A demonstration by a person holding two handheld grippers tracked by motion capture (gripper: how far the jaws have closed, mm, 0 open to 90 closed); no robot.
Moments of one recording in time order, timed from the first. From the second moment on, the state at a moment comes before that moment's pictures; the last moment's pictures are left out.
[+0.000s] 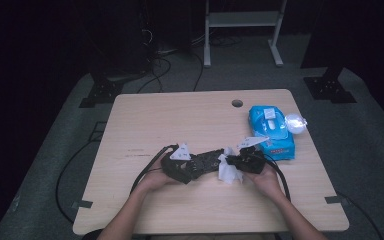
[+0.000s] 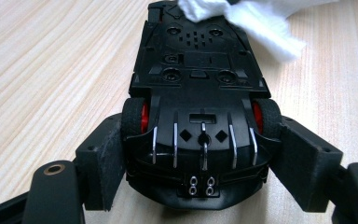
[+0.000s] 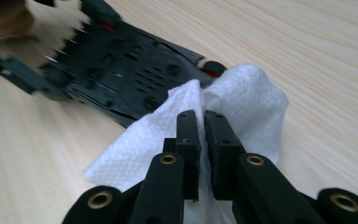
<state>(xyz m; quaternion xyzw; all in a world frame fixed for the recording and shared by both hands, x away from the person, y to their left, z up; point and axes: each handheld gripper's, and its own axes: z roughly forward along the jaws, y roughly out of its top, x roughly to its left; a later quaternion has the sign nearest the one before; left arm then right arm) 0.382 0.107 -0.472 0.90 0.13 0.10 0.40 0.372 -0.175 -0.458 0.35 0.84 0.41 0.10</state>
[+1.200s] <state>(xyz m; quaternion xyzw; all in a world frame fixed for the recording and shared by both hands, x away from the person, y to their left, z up) 0.382 0.108 -0.474 0.90 0.12 0.10 0.41 0.390 -0.107 -0.446 0.30 0.85 0.42 0.09</state>
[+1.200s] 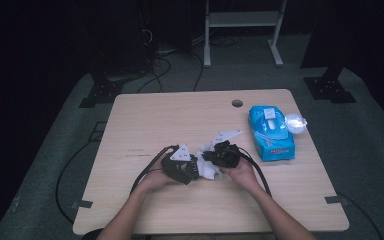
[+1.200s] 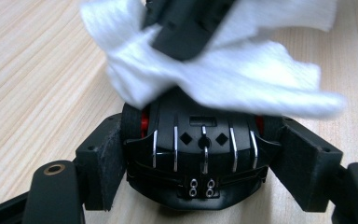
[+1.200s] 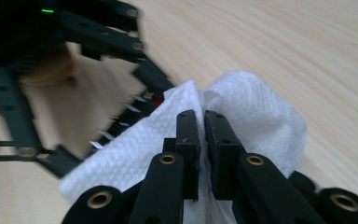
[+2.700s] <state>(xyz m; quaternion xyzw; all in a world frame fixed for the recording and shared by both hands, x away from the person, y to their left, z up) 0.383 0.107 -0.472 0.89 0.13 0.10 0.42 0.366 -0.095 -0.446 0.27 0.86 0.44 0.04</state>
